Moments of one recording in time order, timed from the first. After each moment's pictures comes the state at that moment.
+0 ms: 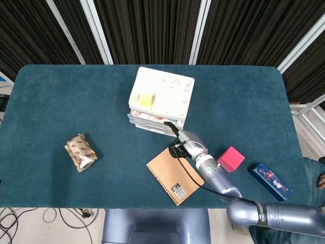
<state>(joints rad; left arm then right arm) -0.01 -0.92 -0.01 -1.60 1.49 1.50 -0.03 0.90 -1.33 0.38 -1.95 -0.53 0.88 -0.18</state>
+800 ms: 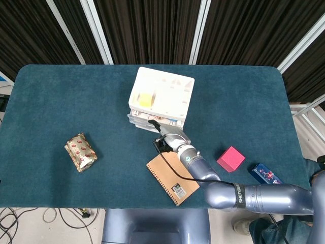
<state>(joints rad) -0.02 -0.92 -0.01 -1.61 1.48 1.49 -0.04 1.25 -1.30 0.37 -1.89 -0.07 0.84 -0.37</state>
